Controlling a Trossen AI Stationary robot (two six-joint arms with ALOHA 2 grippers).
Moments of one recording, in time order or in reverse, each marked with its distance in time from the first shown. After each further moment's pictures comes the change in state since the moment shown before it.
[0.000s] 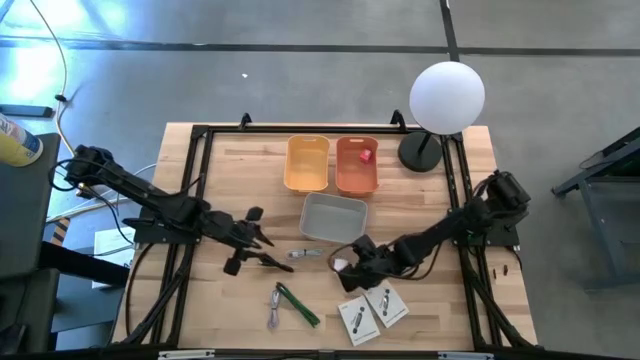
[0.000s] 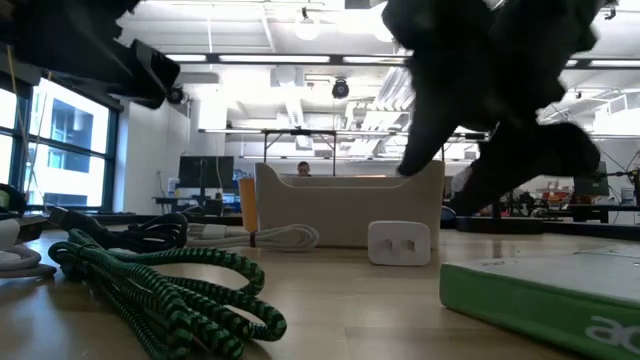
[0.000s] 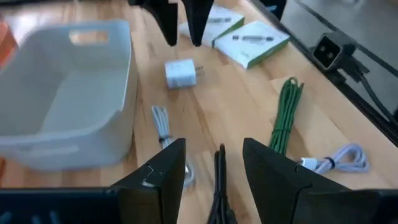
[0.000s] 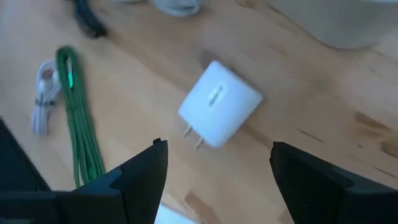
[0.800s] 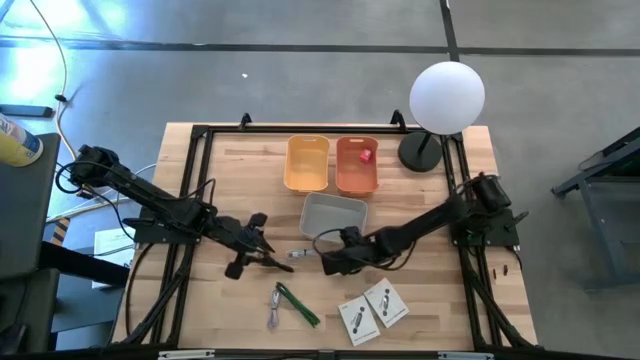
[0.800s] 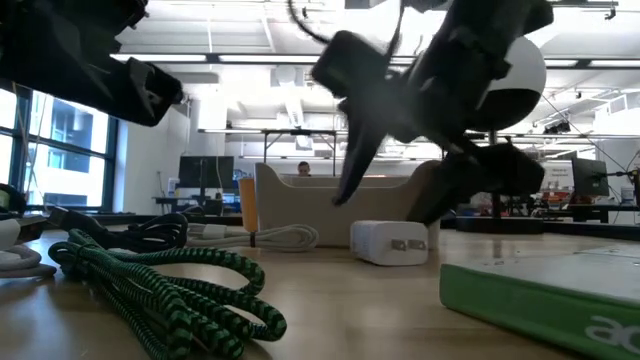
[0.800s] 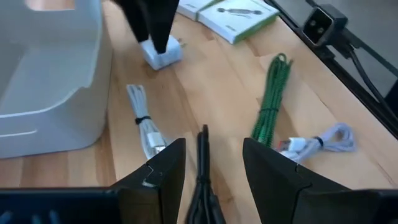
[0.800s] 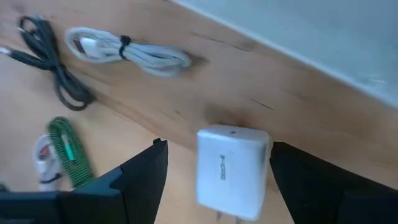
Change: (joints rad) left arm 0.000 0.086 0.000 0.014 0.072 -0.005; right arm -0.111 0.142 0.143 -0.036 -0.060 0.128
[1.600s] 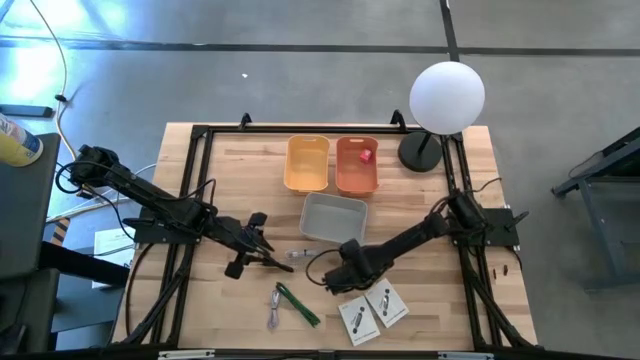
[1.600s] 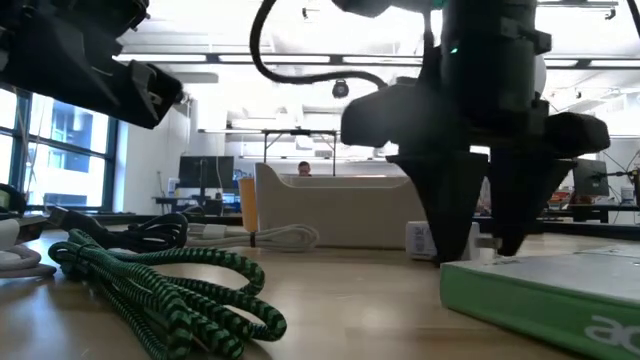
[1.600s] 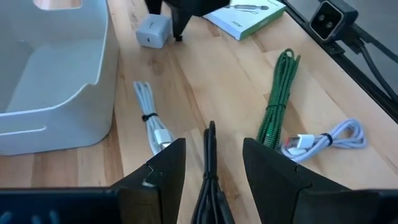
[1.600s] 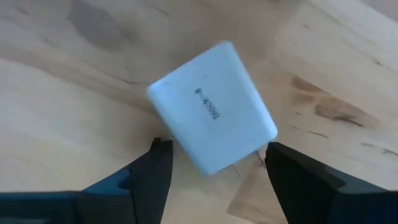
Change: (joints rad) left arm 0.000 0.000 0.000 -0.008 -0.026 0.012; right arm 0.074 0.199 0.331 -0.640 -0.070 -0.064
